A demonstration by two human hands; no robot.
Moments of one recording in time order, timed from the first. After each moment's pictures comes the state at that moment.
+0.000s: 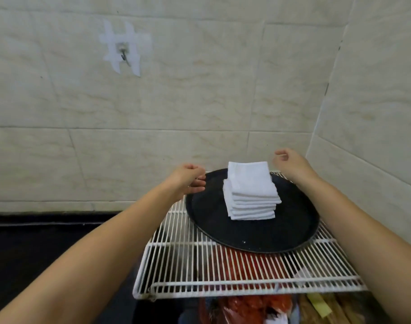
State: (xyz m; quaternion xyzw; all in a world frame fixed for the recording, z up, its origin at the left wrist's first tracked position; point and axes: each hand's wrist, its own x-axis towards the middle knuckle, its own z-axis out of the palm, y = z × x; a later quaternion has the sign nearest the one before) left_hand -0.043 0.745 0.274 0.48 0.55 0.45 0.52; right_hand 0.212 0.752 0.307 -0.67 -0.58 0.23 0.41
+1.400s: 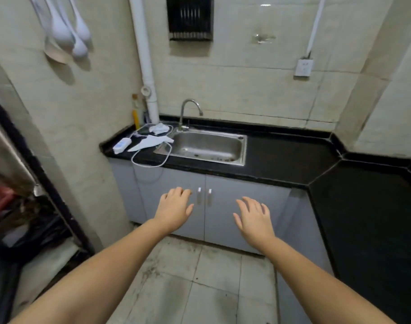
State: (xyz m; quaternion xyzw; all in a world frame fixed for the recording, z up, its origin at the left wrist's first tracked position) left_hand -0.746 -0.066 0.120 -0.06 0.99 0.06 -0.06; right_hand -0.800 0.159 0.088 0.22 -0.97 0.08 0.06
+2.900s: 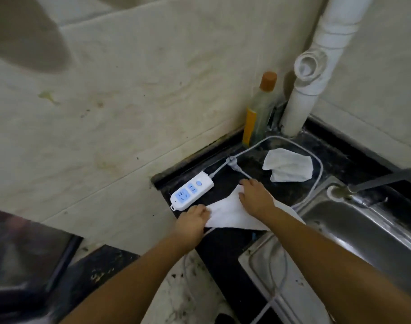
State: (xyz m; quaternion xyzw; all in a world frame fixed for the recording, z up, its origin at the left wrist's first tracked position) left_hand -1.183 -0.566 -0.027 -0.31 0.93 0.15 0.15; right_hand -1.391 -0.515 -0.031 0.50 -0.84 0.06 -0.18
